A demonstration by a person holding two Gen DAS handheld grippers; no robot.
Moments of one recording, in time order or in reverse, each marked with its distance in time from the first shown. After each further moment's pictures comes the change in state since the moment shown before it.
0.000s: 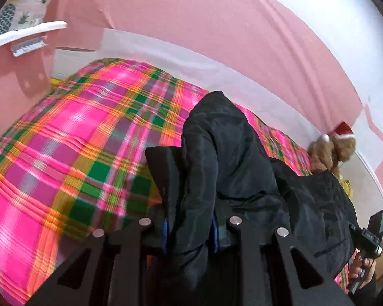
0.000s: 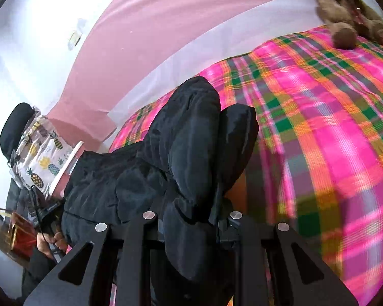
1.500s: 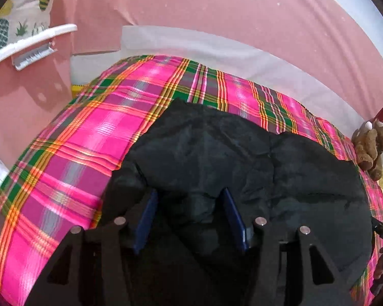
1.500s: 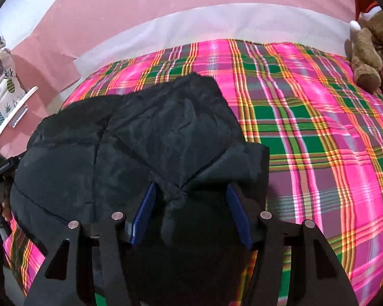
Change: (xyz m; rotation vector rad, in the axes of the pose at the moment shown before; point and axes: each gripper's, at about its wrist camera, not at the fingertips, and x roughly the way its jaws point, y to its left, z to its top) left arm 0.064 0.029 0.021 0.074 0.047 0.235; right arm 0.114 0.057 0.001 -0.250 0.143 -0.327
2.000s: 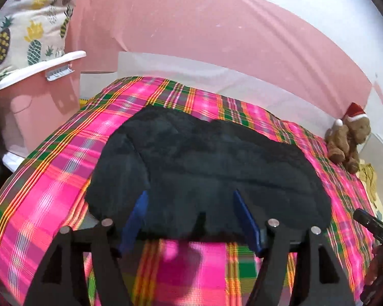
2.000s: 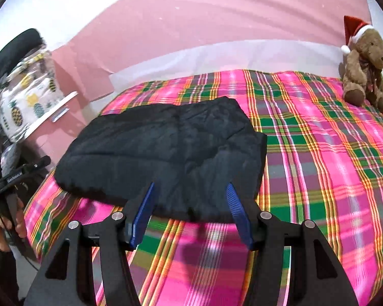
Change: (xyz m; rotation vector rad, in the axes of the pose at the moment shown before) left arm -0.160 -0.064 -0.095 0.021 -0.116 -0.052; right arm -0.140 0.044 -0.080 -0.061 -0.151 0.078
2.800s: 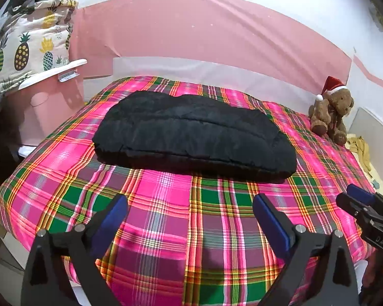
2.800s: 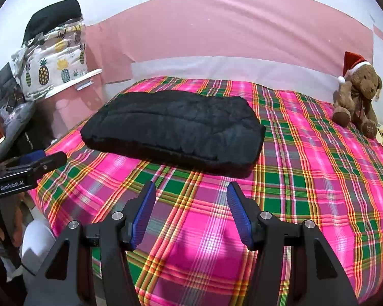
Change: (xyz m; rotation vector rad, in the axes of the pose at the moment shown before) left arm -0.107 -0.067 -0.099 0.079 -0.001 0.034; right arm -0.090 0.065 -0.082 -0.174 -0.027 -0.058
